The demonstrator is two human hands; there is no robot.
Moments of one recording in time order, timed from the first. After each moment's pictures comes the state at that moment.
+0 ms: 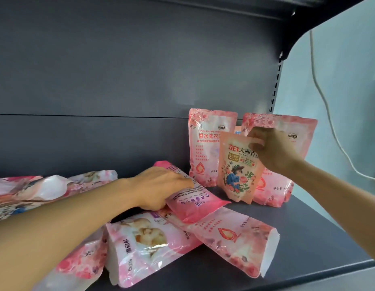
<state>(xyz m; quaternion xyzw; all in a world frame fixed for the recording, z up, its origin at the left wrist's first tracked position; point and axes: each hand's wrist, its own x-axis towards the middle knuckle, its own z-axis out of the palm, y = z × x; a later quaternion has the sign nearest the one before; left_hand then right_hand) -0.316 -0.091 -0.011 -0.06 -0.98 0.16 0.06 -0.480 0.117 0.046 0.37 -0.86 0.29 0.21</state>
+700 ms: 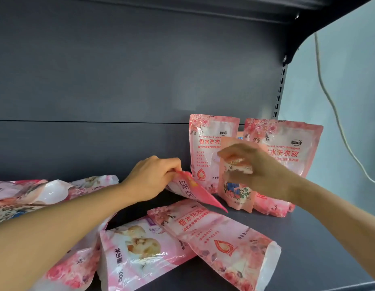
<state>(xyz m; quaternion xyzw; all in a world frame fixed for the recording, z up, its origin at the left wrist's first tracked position) -0.318 -0.091 0.001 0.07 -0.96 -0.07 0.28 -0.448 0.124 0.037 0.56 -0.77 0.31 0.04</state>
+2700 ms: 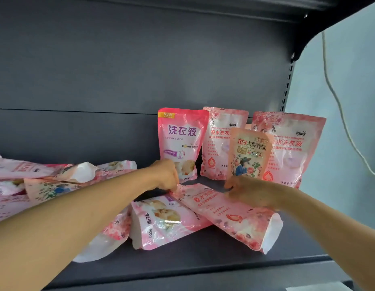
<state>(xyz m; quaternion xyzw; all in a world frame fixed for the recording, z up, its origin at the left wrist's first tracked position) -0.304 -0.082 -0.011 0.32 -0.93 -0.20 0.04 -0.424 0.102 -0.012 0.43 -0.88 0.10 -0.16</state>
